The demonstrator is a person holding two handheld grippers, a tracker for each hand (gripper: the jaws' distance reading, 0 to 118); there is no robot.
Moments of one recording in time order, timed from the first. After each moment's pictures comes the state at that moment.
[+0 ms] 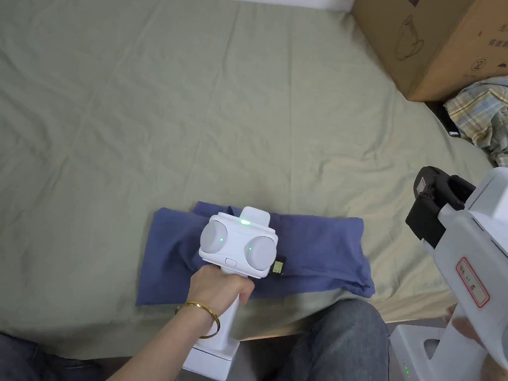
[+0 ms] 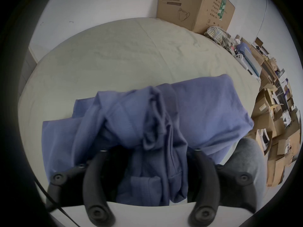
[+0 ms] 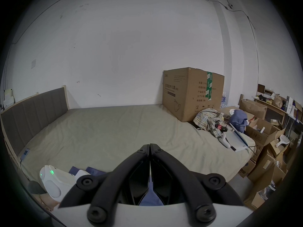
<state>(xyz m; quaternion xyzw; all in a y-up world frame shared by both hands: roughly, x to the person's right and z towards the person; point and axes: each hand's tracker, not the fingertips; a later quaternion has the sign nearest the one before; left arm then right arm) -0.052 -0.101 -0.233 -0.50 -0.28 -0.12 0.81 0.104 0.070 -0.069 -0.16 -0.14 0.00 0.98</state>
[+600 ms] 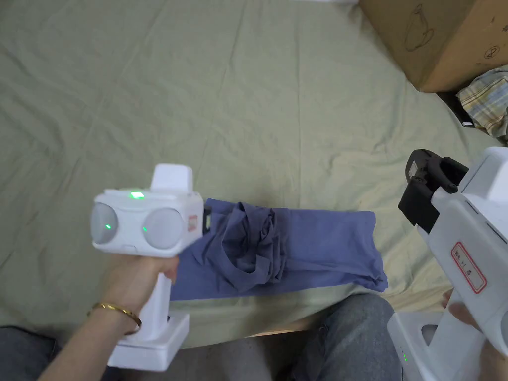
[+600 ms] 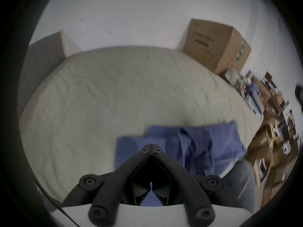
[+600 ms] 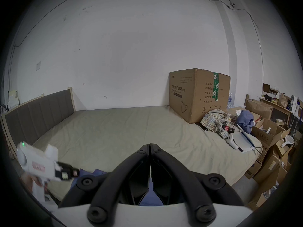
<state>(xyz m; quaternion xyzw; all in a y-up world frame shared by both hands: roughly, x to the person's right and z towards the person) -0.161 -0.052 -0.240 -0.43 -0.22 -0.04 0.87 0.086 0.074 -0.074 -0.15 -0.12 -0.01 0.98</state>
